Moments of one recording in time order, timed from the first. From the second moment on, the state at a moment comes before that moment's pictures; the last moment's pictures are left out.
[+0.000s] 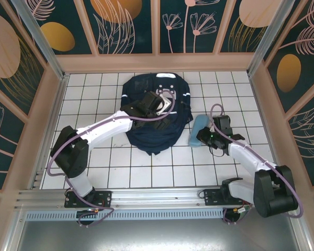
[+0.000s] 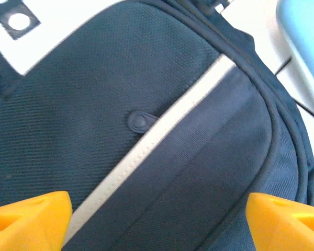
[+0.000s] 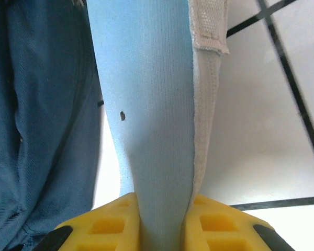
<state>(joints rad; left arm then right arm) -0.78 1.75 1.35 -0.49 -0.07 0.06 0.23 1.15 0.54 -0.31 -0.23 0.70</state>
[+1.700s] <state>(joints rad) -0.73 1.75 1.38 -0.46 -0.16 0.11 0.46 1.25 0.69 -0.18 -0.65 0.84</state>
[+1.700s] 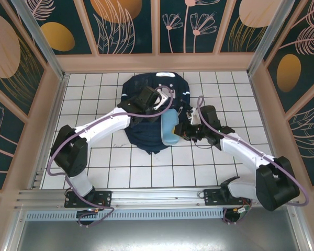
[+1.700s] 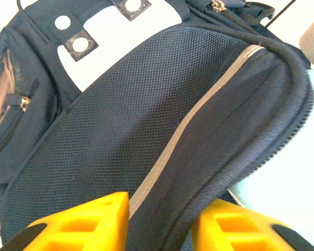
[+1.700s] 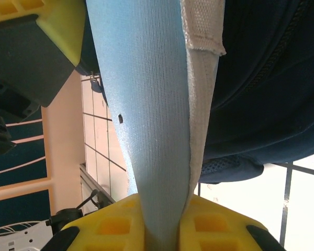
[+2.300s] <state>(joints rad) -0.72 1.71 1.31 -0.41 -0.16 0.15 0.46 1.38 0.81 -0.15 -0.65 1.04</state>
